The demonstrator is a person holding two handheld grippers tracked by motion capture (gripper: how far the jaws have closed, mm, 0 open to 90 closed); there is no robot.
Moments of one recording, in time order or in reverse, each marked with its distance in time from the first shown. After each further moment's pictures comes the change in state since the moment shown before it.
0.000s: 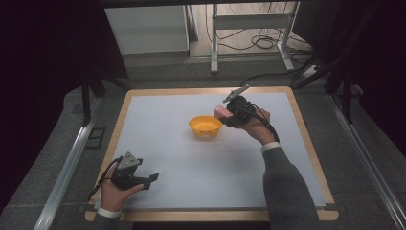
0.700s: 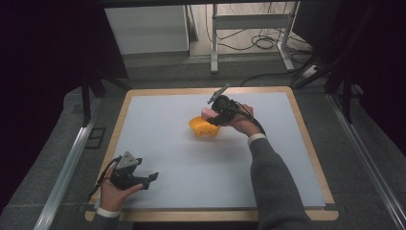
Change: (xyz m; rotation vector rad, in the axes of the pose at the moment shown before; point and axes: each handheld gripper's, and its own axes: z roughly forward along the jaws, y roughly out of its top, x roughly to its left) left arm 0.002 0.000 -0.002 -0.009 -0.004 -0.005; right arm -0.001 0.021 0.057 0.047 0.092 -0.117
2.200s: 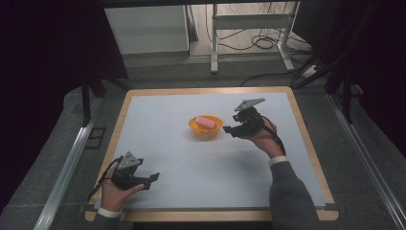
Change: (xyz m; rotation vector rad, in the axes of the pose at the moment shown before) left arm -0.002 0.001 0.002 0.009 0.004 0.013; right arm 0.017 -0.075 -0.059 -0.186 -0.081 0.217
